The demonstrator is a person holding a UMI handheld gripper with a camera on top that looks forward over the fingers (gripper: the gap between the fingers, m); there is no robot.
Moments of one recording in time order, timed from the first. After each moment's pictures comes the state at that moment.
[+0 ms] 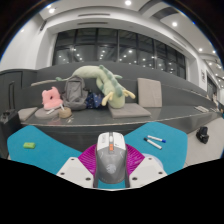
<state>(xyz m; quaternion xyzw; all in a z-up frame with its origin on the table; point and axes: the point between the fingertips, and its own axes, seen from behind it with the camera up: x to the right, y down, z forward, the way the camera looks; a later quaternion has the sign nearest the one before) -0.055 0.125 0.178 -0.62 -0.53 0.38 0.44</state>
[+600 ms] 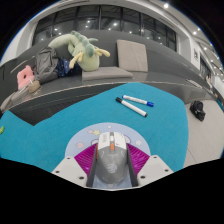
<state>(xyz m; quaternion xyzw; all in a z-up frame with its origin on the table) -0.100 0.297 -0.033 -0.72 -0.53 0.27 0.36</state>
